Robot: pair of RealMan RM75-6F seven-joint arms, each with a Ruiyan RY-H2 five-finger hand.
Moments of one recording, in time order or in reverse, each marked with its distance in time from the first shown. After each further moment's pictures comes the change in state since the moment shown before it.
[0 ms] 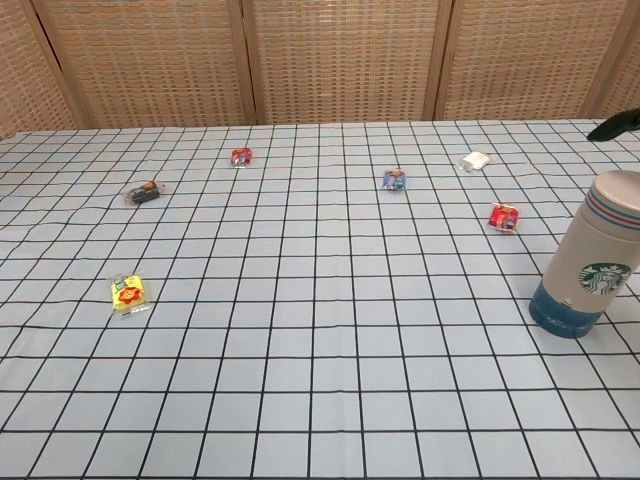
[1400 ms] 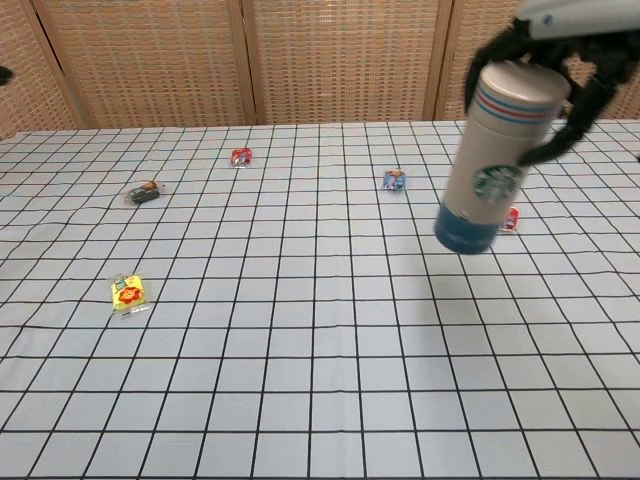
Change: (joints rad) left arm -0.225 -0.040 -0.071 0.061 -0.015 -0.317 -0.348; right arm 0.331 -0.037 0.161 -0.211 0.431 -0.097 -0.416
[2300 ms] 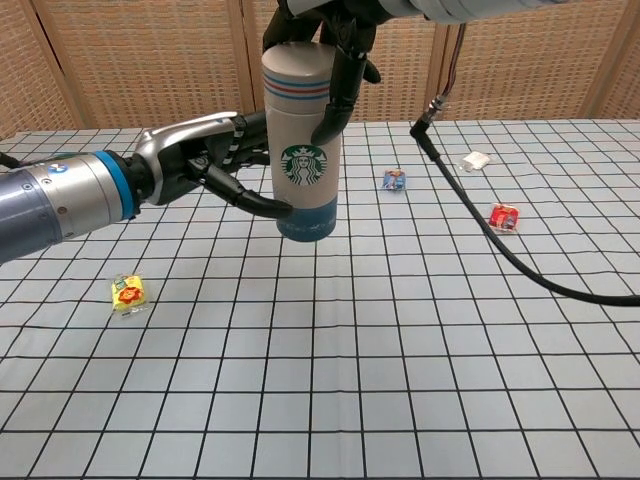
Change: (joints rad) left arm -0.427 -0.507 -0.076 0.388 0.026 -0.273 -0.547; right arm 0.511 -0.229 0.043 0.029 0.597 0.095 -0.297
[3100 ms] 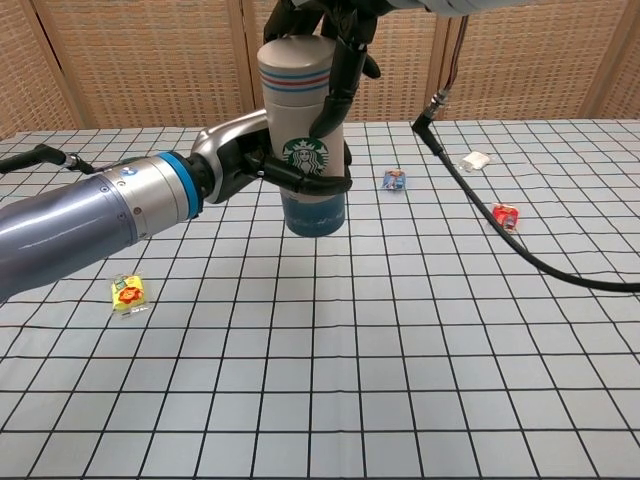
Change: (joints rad) left arm -0.074 -0.131 -0.045 0.060 -0.092 0.024 0.048; right arm 0.021 0.021 -0.030 0.005 -0.029 0.001 0.085
